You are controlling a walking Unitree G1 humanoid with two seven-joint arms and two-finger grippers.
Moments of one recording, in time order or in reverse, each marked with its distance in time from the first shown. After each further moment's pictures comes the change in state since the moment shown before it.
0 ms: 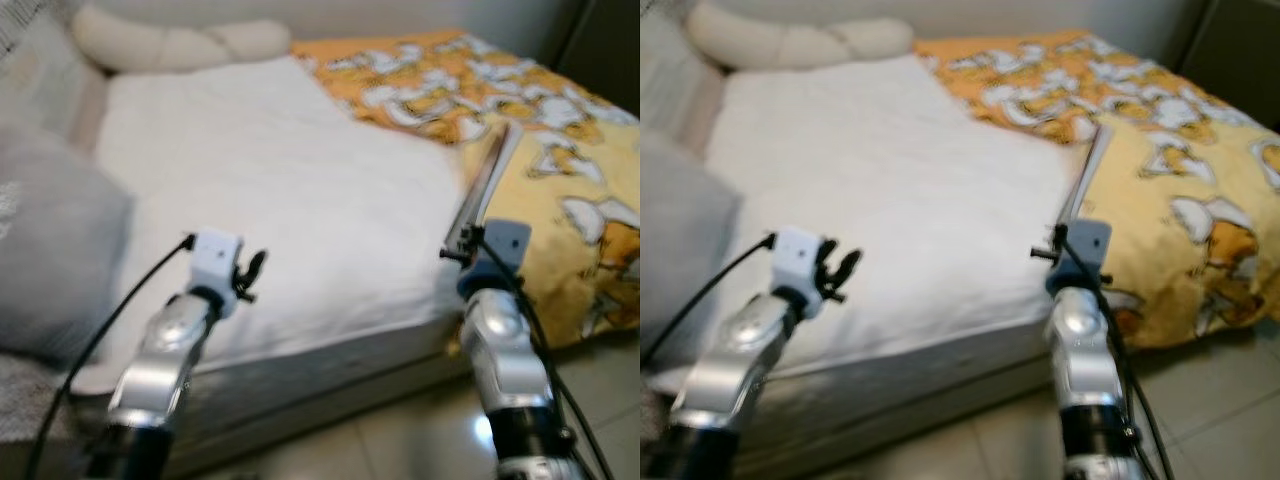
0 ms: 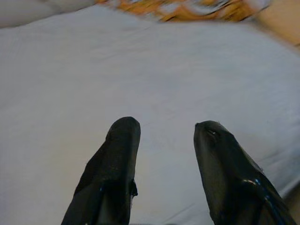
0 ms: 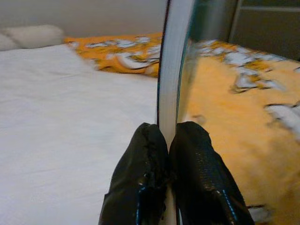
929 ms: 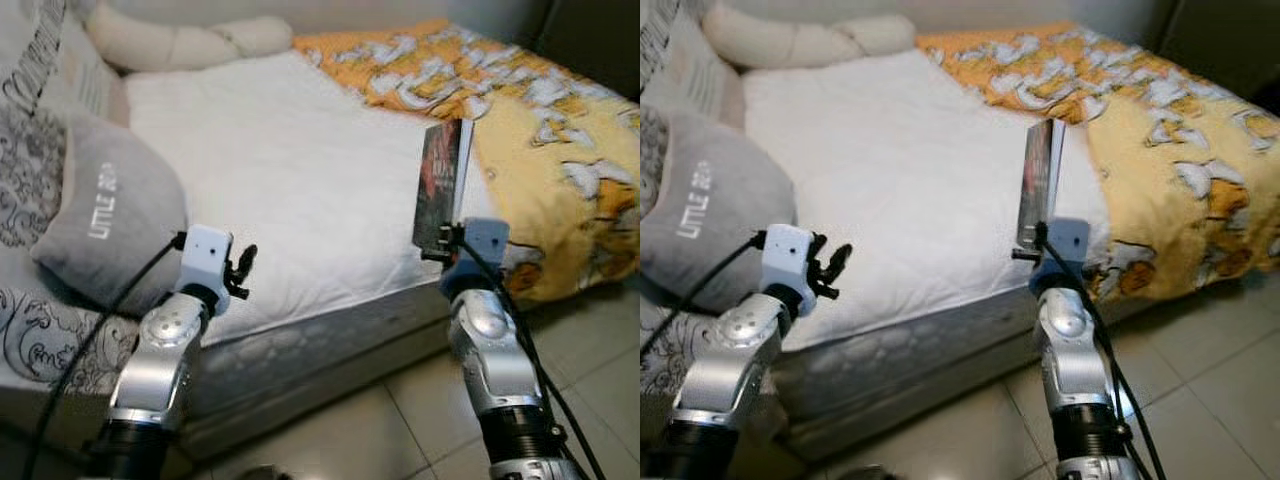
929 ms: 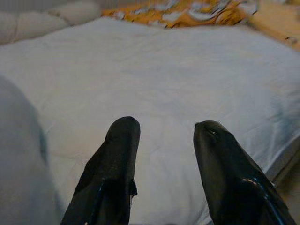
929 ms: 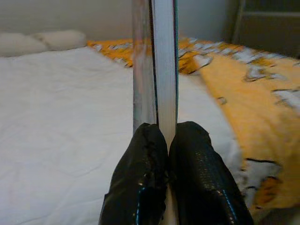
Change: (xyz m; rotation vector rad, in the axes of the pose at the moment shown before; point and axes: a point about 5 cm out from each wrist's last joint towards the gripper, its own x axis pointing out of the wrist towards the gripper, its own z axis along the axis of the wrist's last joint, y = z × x) left arm 0.003 -0.001 0.007 -0.003 -0.039 0.040; right arm -0.001 0.005 0.002 -0.021 -0.014 0.055
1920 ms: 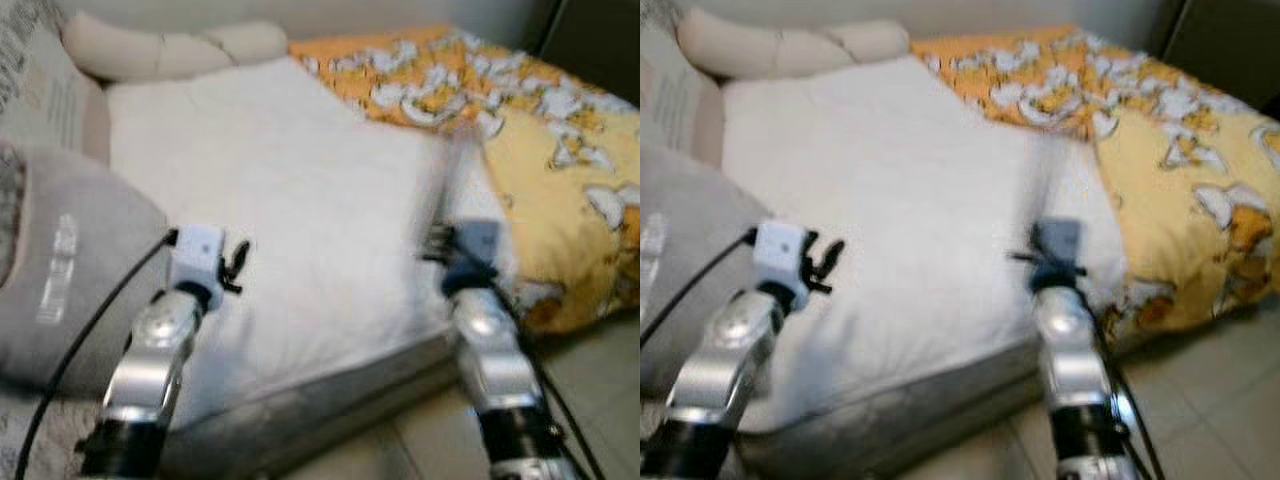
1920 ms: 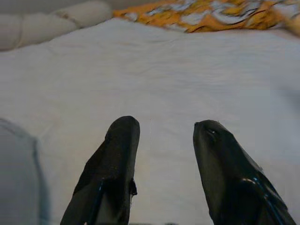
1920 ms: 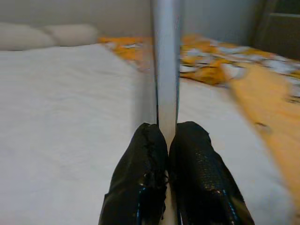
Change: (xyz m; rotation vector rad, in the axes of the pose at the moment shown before) left arm -0.001 0.007 0.003 0.011 -0.016 0.021; right arm 0.000 0.011 0.001 -0.047 -0.003 0.076
